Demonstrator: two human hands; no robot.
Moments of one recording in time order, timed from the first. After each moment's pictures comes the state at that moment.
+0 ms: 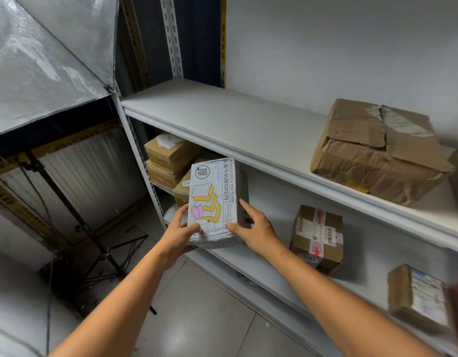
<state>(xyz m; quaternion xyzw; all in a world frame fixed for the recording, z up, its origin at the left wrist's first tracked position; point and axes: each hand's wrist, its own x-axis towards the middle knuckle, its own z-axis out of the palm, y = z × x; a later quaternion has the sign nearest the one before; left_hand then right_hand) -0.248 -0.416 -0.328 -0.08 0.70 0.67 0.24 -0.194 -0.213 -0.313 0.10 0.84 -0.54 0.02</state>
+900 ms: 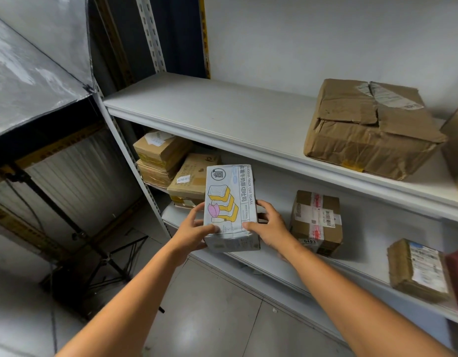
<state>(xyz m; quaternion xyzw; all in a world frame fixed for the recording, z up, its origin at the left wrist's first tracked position) -0.249 -0.399 -0.339 0.01 0.72 0.62 0.31 -0.183 -0.188 -0.343 0.20 0.76 -0.61 0.02</state>
